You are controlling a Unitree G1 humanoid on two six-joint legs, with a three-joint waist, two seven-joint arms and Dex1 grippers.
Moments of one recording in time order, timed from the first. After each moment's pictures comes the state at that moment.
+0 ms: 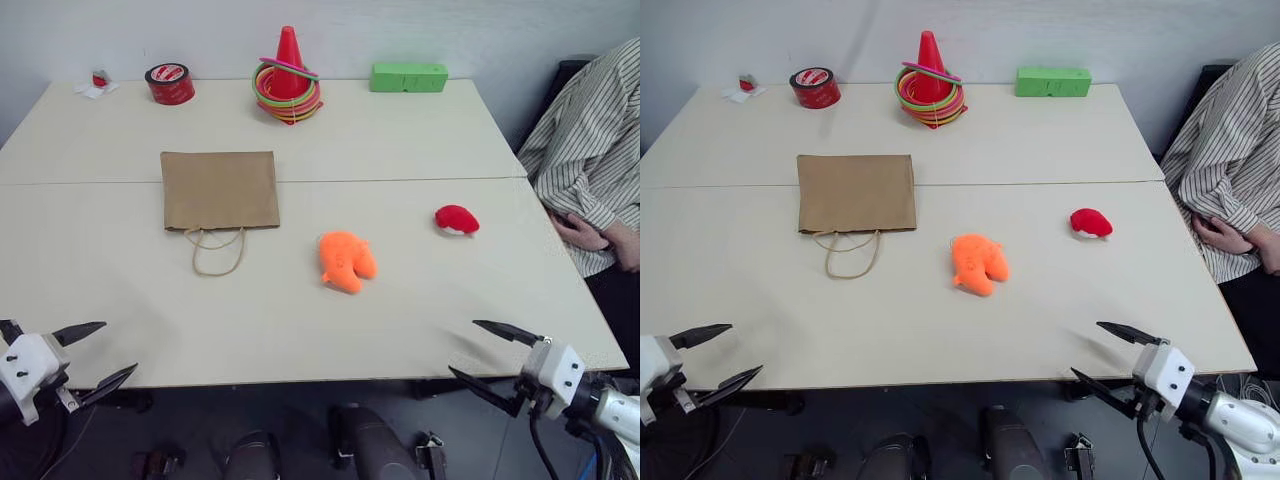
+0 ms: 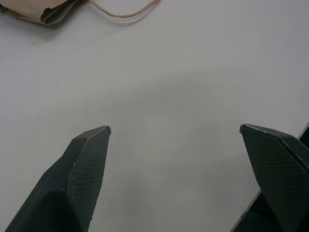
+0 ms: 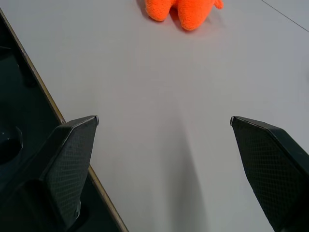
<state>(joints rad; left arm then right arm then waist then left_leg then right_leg) 0.47 0.81 0.64 -0.01 -0.37 -0.16 -1.00 0.36 -0.66 -0.28 -0.15 0.34 -0.29 1.02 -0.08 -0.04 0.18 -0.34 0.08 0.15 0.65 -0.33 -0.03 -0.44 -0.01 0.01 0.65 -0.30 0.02</state>
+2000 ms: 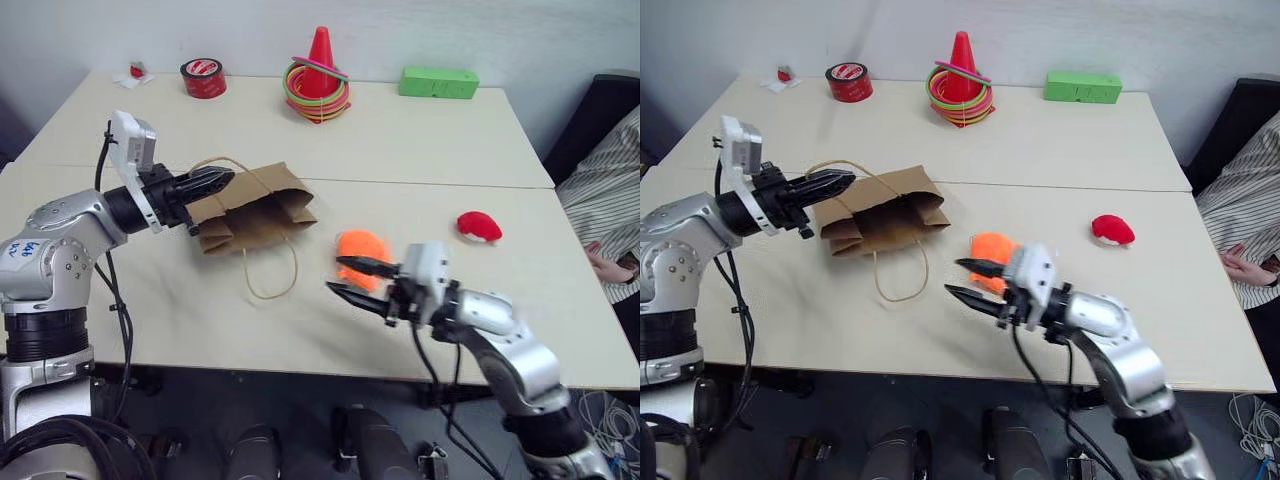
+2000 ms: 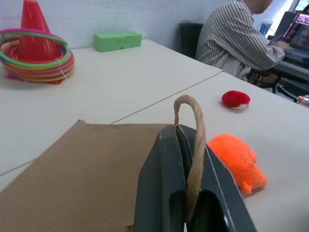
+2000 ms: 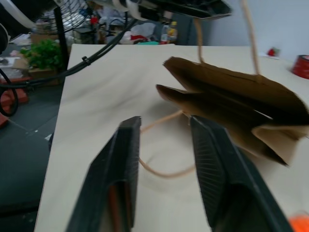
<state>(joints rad) -0.66 0.71 0.26 -0.04 -0.68 0.84 -0.75 -0.37 -0.35 0.25 -0.32 0.39 0.28 0.80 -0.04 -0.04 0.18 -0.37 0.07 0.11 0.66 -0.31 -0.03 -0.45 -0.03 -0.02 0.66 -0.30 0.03</state>
